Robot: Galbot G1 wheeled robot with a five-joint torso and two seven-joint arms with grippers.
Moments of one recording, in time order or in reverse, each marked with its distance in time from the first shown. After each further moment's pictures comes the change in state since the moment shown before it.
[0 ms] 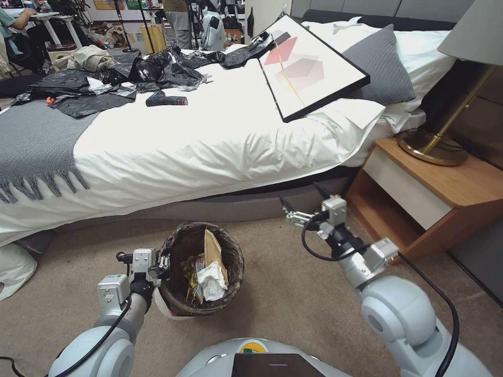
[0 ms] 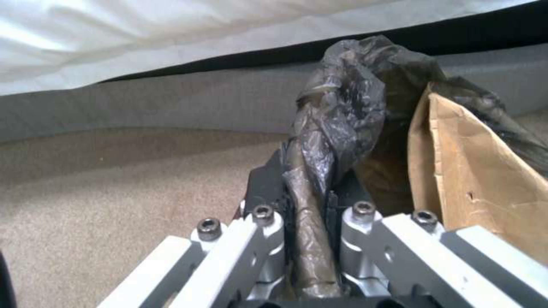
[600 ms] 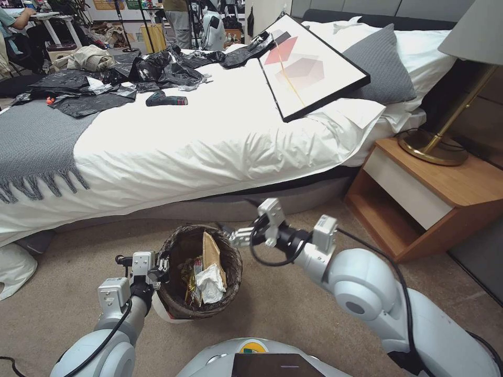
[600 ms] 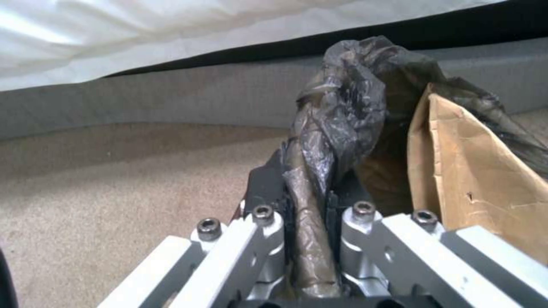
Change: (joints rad) left arm 0.019 -0.020 0.005 0.000 0.035 -0.011 0.003; right arm 0.473 -0.202 -0.377 0.018 0.445 -0.310 0.073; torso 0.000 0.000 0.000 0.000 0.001
